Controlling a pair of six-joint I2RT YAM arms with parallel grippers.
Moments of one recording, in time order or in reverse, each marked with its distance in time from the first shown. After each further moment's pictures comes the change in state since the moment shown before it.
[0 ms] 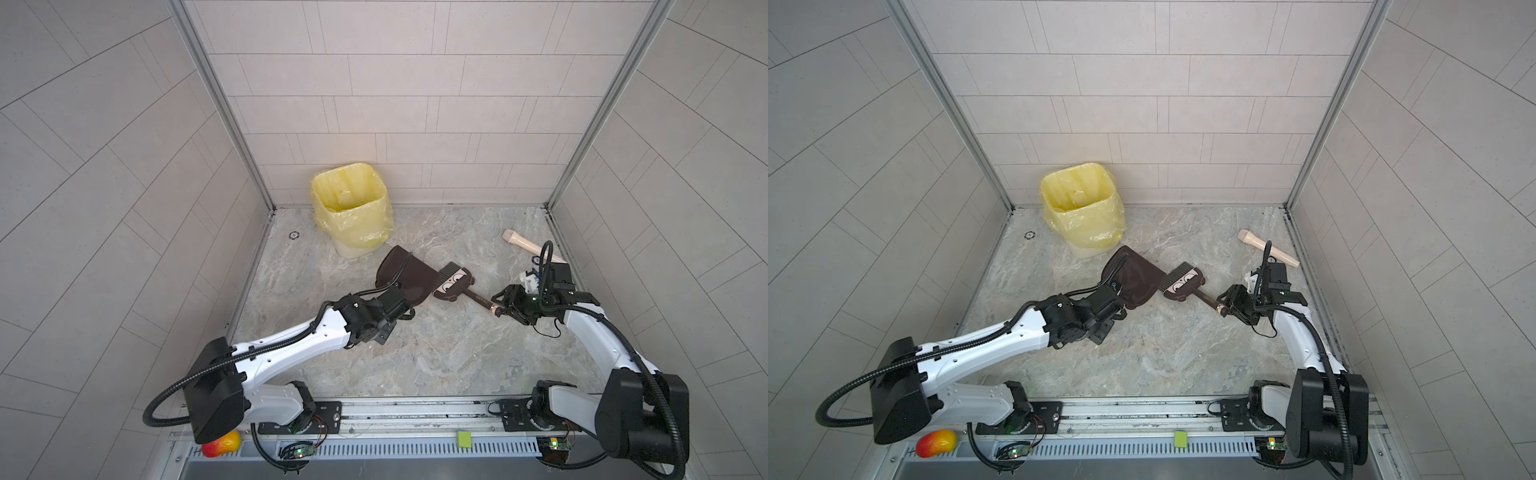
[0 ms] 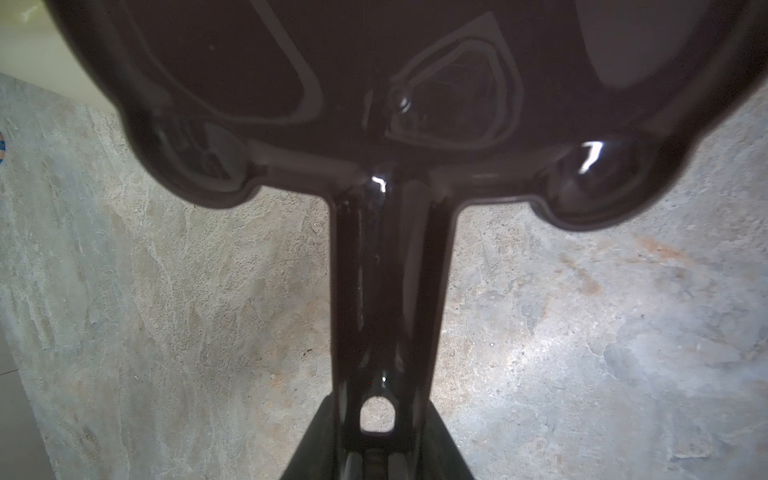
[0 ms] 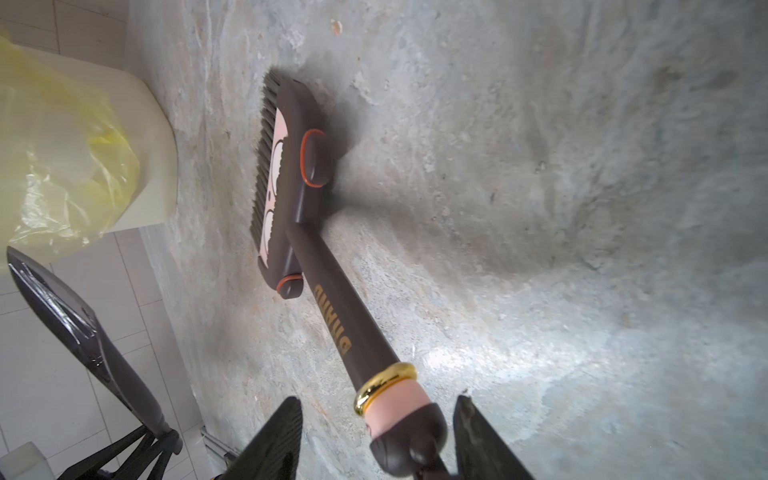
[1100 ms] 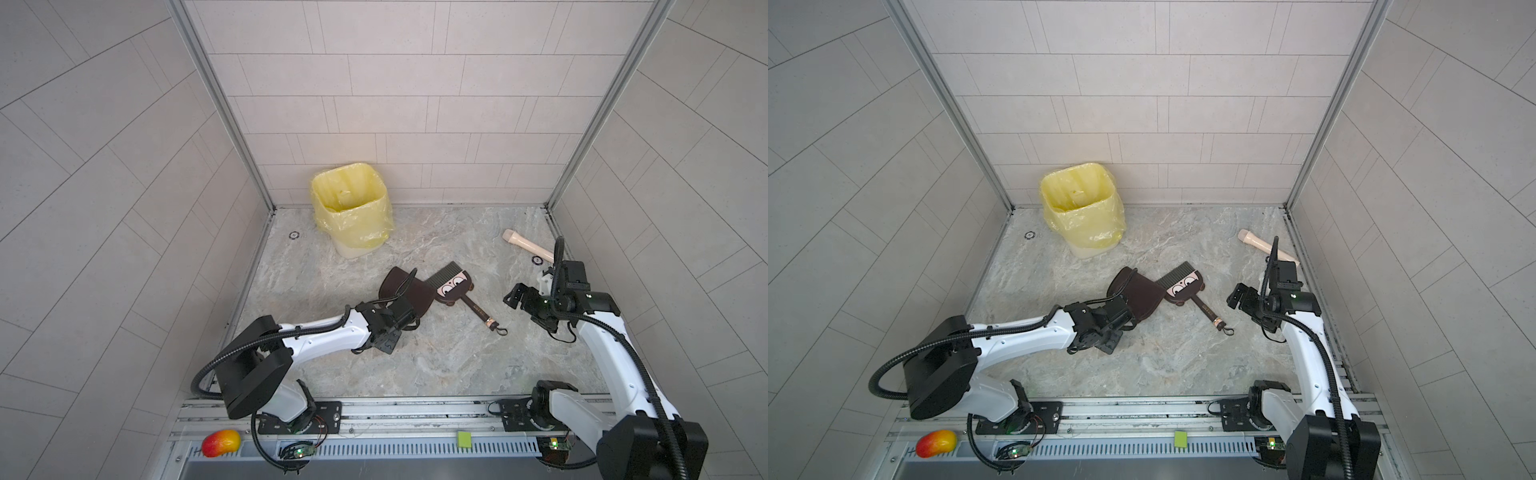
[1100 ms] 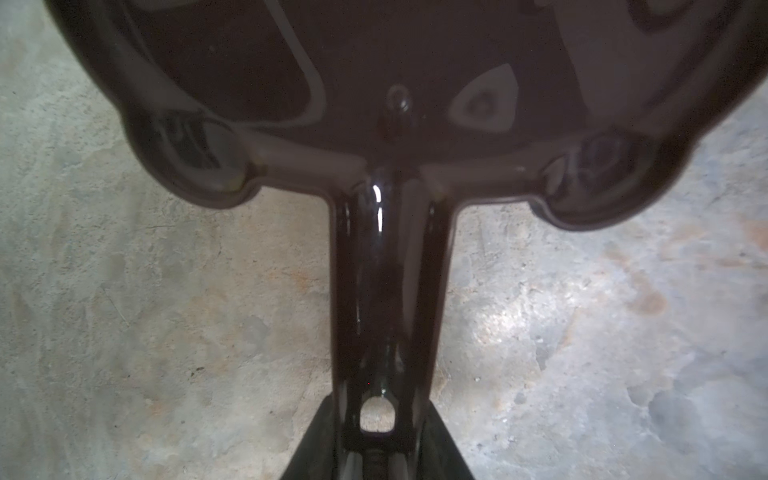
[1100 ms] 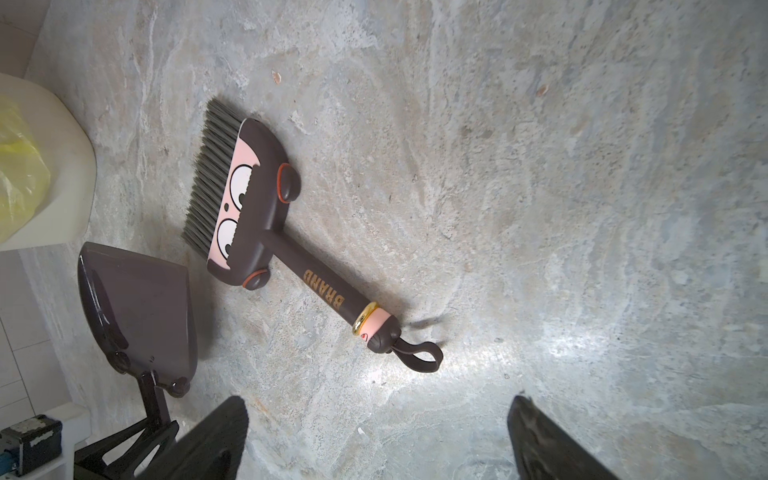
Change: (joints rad) left arm 0.000 0.188 -0.121 0.187 0.100 -0.122; right arm 0.001 -0.161 0.126 -0.279 0.242 -0.085
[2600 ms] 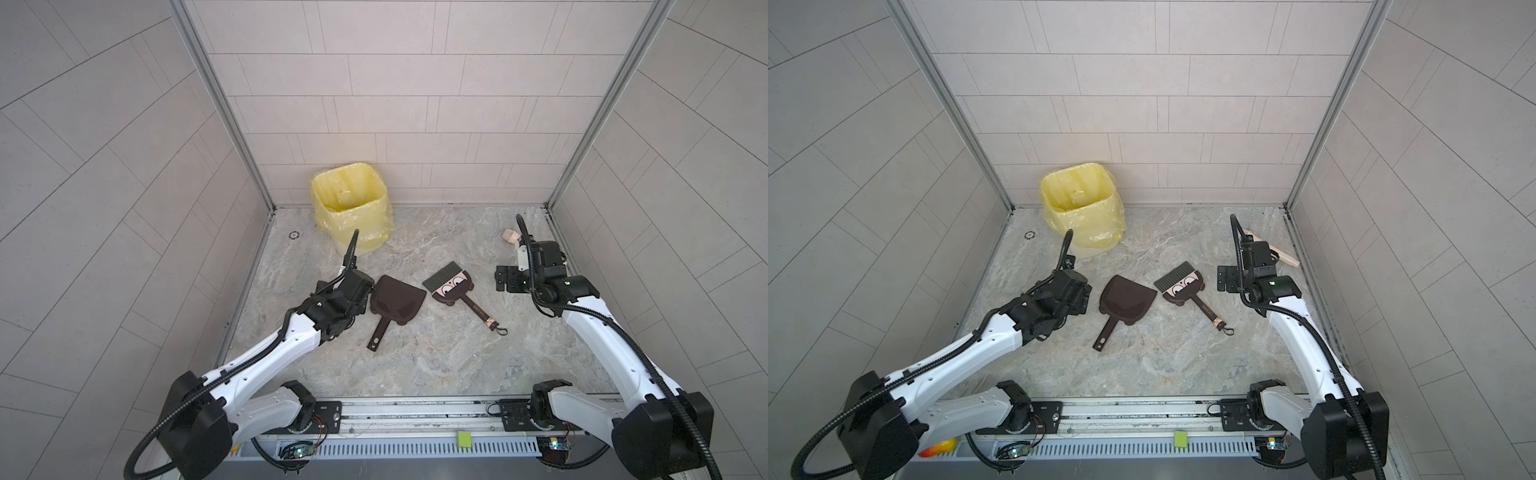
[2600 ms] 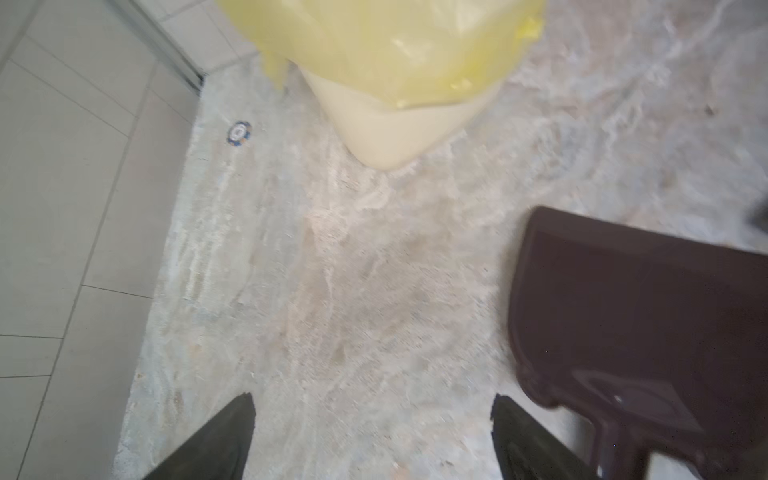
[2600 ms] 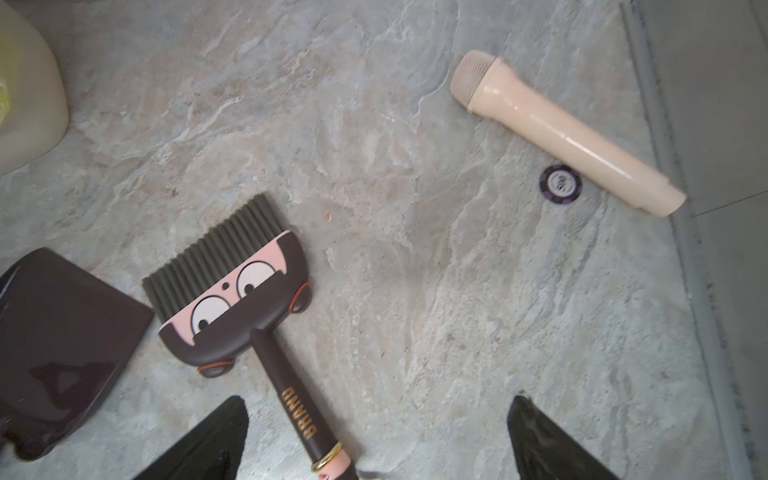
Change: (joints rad) left arm 0.344 -0.394 -0.056 0.133 -0.371 0.177; right arm 0.269 0.105 0.091 0.326 0.412 -0.301
